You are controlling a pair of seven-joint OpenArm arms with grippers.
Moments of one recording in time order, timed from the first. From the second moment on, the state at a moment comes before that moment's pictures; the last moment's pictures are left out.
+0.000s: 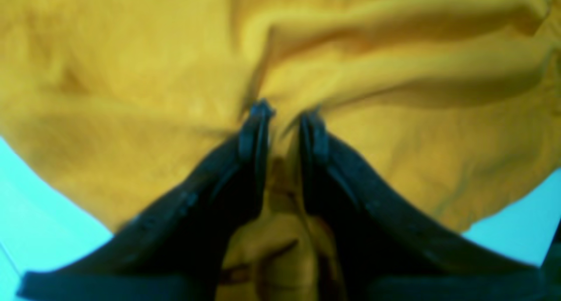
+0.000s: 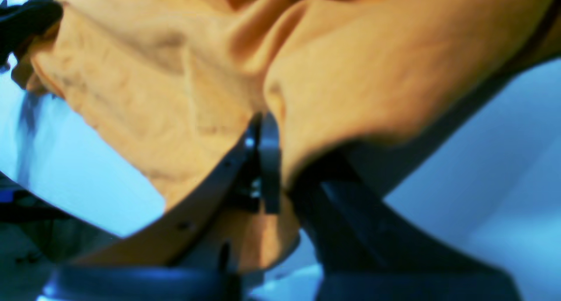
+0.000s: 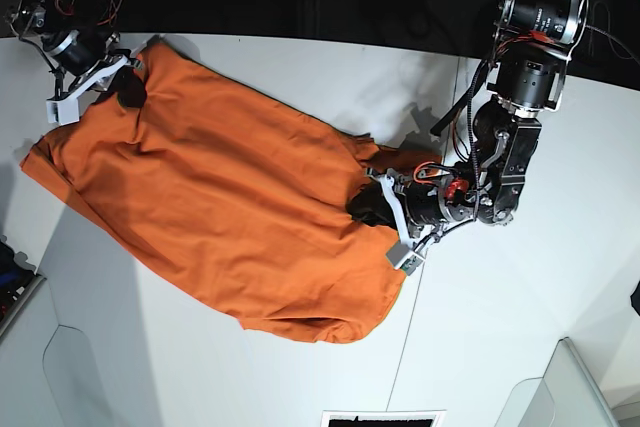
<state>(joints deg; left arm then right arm) -20.8 -14.8 14.7 57.5 -28.7 -35.3 38.2 -17.1 9.1 31.5 88.8 42.7 33.3 -55.7</state>
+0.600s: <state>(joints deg) -23.1 -18.3 14.3 51.7 -24.1 -31.5 32.7 -25.3 16.6 53.2 96.0 52.6 33.7 -64.0</state>
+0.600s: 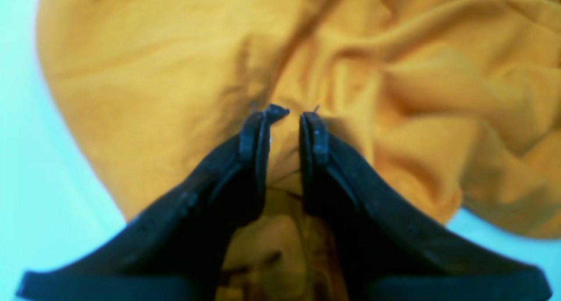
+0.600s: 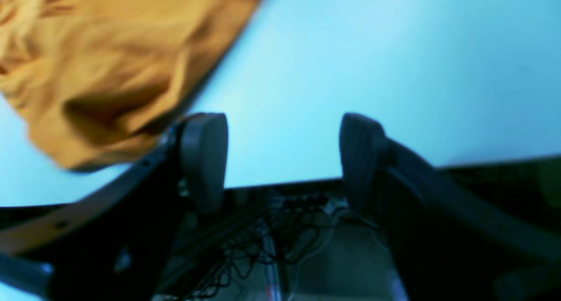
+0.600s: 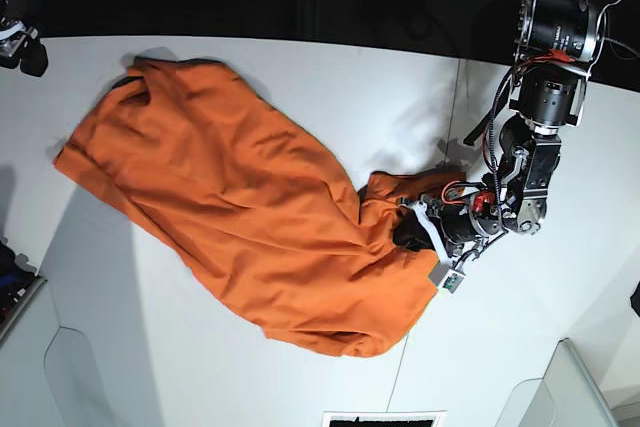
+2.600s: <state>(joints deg) -10.2 -28.5 13.6 79.3 -34.0 -28.9 48.2 3.7 23.8 18.2 73.9 23.6 30.3 -47.2</state>
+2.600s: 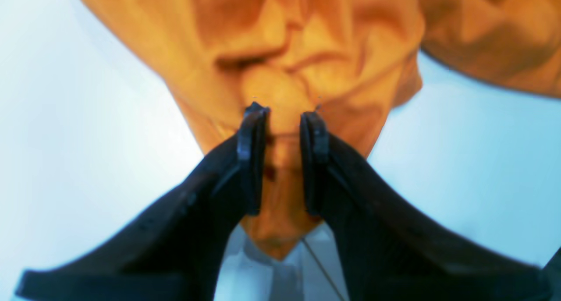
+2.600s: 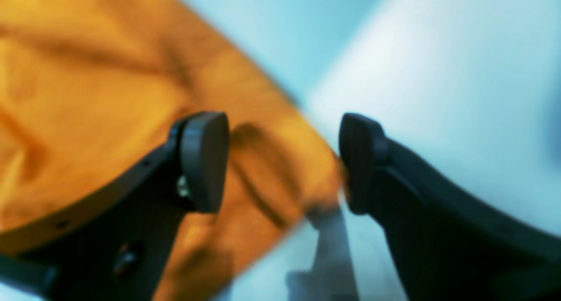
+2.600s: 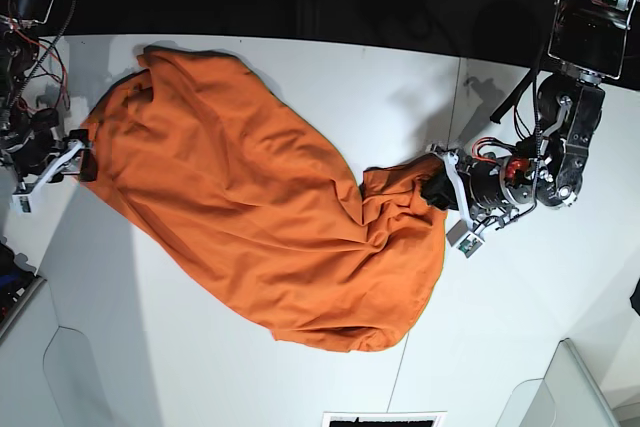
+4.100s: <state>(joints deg) -18.2 -34.7 13.2 76.3 -33.4 -29.0 44.8 12.1 29.1 6.1 75.7 19.4 13.5 -41.7</state>
